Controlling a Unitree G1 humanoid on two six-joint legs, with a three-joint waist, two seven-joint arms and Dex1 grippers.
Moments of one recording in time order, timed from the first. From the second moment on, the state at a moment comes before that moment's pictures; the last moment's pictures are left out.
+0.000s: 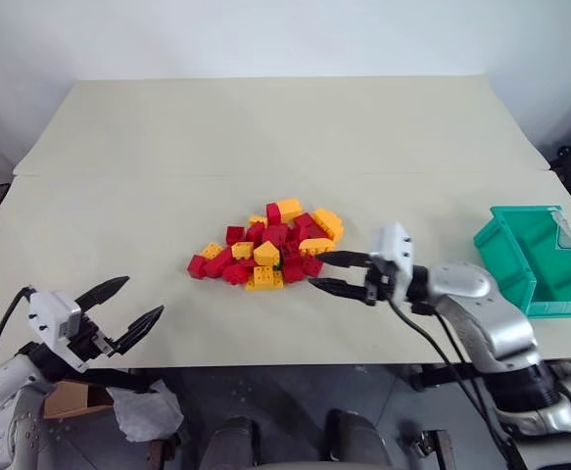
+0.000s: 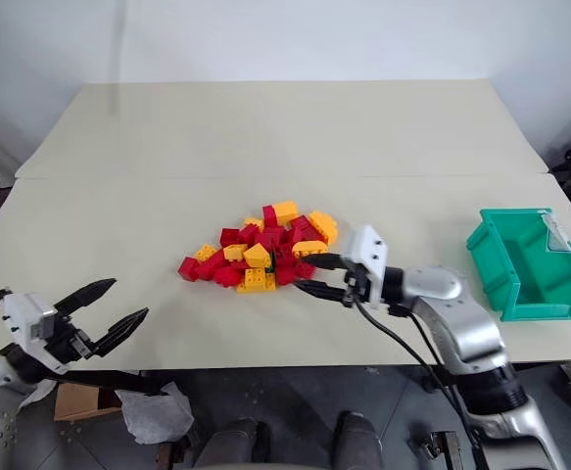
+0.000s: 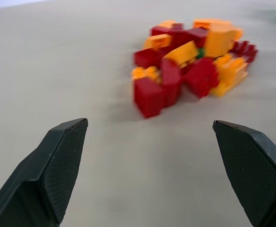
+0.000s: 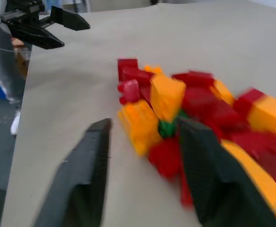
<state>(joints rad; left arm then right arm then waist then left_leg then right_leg) 0.23 0.56 0.49 -0.12 -0.53 0.01 -0.88 -0.47 -0.50 0.19 -0.17 0.42 0.36 0.97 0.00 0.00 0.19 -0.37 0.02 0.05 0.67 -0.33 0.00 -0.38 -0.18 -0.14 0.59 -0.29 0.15</state>
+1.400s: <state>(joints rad) 0.27 0.53 0.41 -0.38 -0.59 0.10 -0.83 -0.72 -0.26 0.39 0.21 0.06 0.21 1.02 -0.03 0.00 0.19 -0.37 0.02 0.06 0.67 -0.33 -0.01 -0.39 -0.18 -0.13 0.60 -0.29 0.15</state>
